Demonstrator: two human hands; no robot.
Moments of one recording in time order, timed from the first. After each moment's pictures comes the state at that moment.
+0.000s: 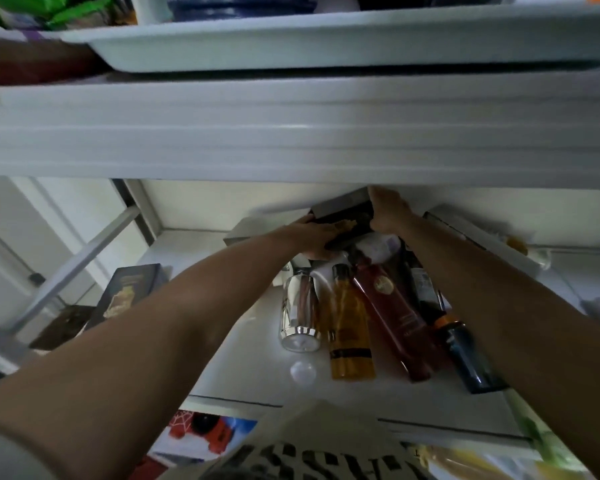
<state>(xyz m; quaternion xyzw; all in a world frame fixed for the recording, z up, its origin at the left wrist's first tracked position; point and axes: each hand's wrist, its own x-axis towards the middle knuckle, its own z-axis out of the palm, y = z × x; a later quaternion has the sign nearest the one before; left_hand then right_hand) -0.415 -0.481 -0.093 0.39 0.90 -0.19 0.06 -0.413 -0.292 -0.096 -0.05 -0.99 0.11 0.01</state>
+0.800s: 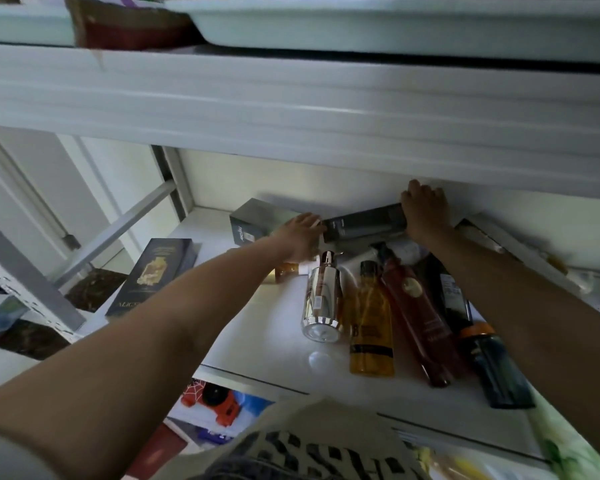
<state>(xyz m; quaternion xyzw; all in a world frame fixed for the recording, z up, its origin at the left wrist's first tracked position) -0.413 -0.562 -0.125 0.30 0.95 -0.03 0.04 -0.409 -0.303 -0.102 -0.03 -0.98 -0.11 0.14</state>
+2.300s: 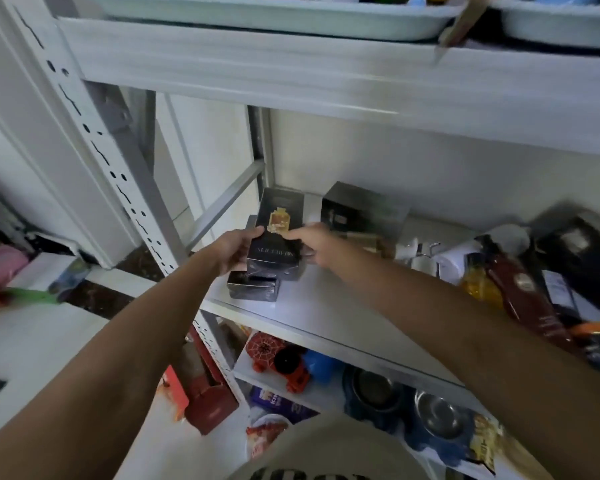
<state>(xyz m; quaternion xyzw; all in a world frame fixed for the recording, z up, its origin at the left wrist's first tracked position) -0.354 -0.850 -0.140 -0.14 0.71 0.66 0.19 -0.363 -0.674 -0.120 -0.15 -0.72 0.64 -0.22</state>
